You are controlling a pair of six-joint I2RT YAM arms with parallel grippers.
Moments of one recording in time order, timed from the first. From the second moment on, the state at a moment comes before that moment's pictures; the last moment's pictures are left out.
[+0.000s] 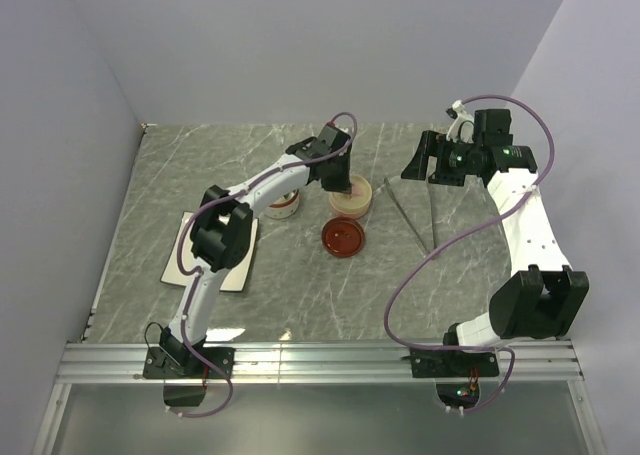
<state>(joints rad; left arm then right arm) -0.66 2.27 2.00 -0.59 0.10 -0.55 -0.03 1.46 1.46 -0.85 -0.54 0.14</state>
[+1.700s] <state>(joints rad) -0.63 2.27 1.98 -0.69 0.43 -0.26 -0.03 1.46 1.47 -0.88 -0.60 0.11</state>
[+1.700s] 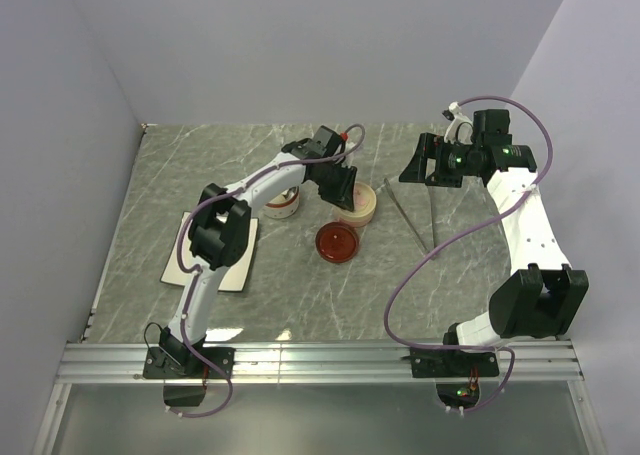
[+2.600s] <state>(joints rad) -0.50 2.12 1.89 -0.40 0.92 -0.41 -0.03 1.46 1.47 -0.88 -0.61 0.10</state>
